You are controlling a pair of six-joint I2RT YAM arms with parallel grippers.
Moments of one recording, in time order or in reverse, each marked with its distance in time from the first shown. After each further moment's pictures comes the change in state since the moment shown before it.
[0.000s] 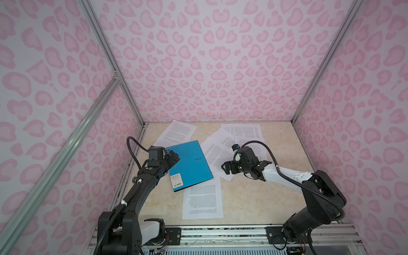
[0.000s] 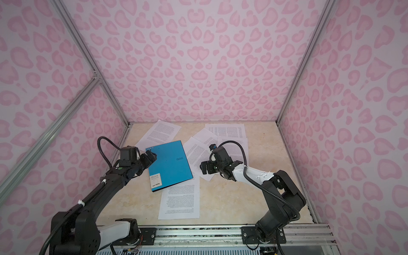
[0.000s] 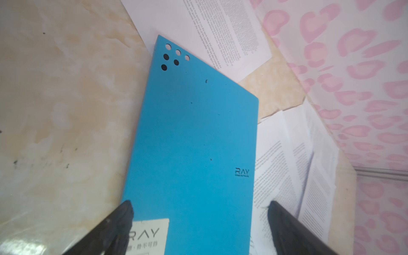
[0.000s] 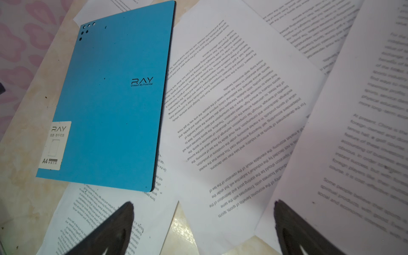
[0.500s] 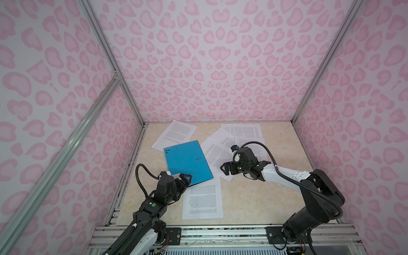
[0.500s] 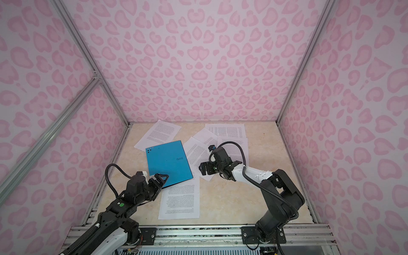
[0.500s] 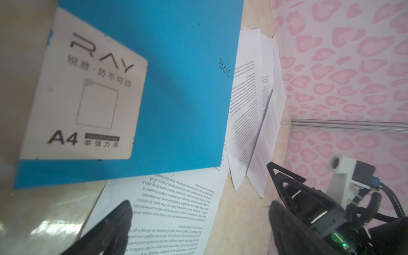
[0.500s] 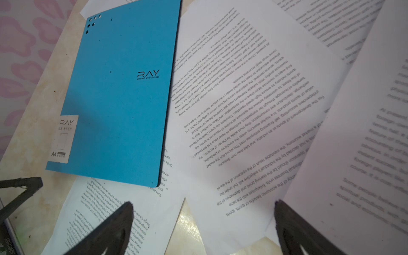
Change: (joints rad) left arm -0.354 -0.417 -0.391 0.040 -0.008 -0.452; right arm 0.000 0.018 -0.002 0.008 -0.045 0.008
